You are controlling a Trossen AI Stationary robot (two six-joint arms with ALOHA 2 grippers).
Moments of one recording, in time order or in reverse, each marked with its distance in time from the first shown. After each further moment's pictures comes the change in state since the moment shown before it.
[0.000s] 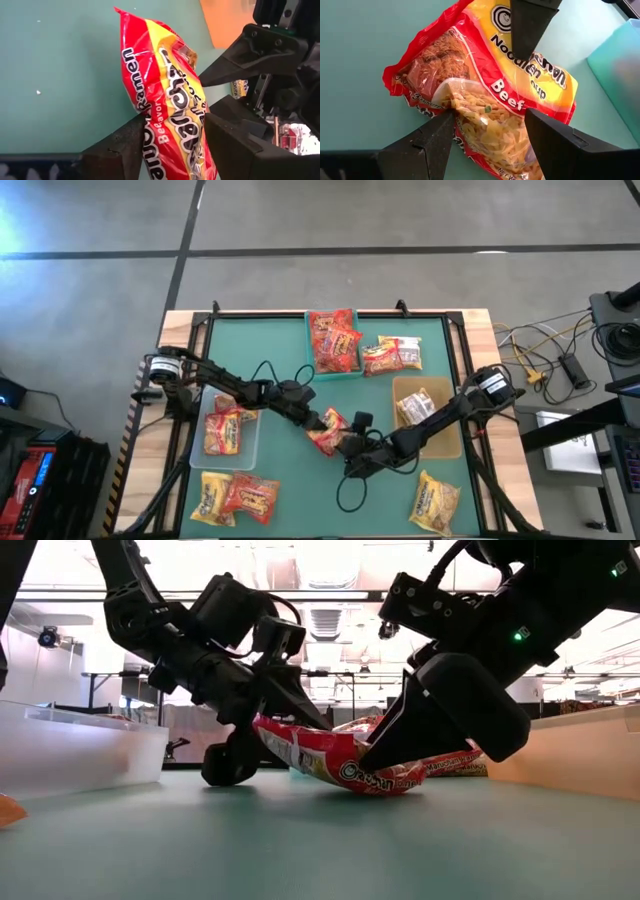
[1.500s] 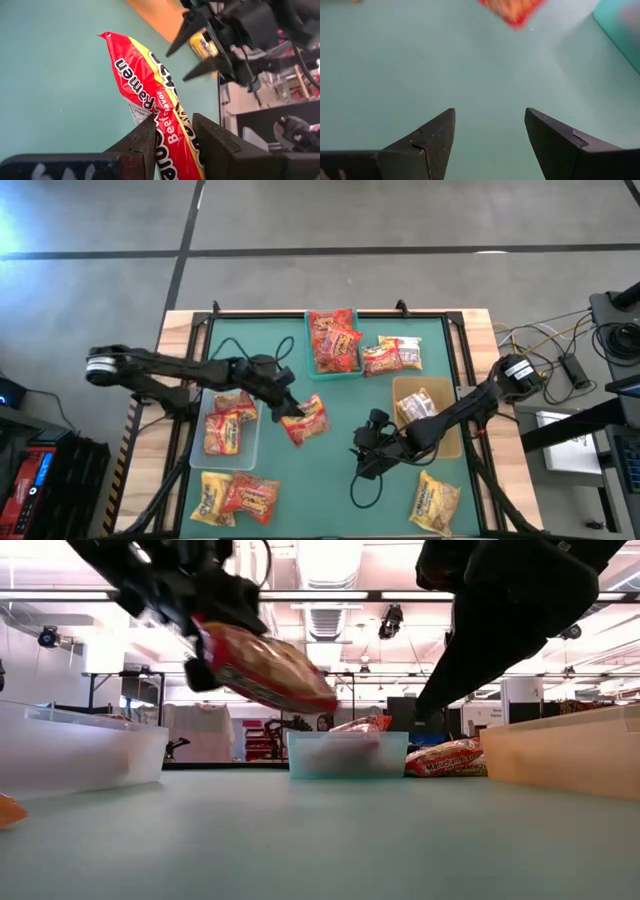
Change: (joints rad) left arm 0.093 -0.505 0.000 -0.514 0.093 0.428; right arm 0.034 -0.217 0.002 -0.313 -0.176 0.323
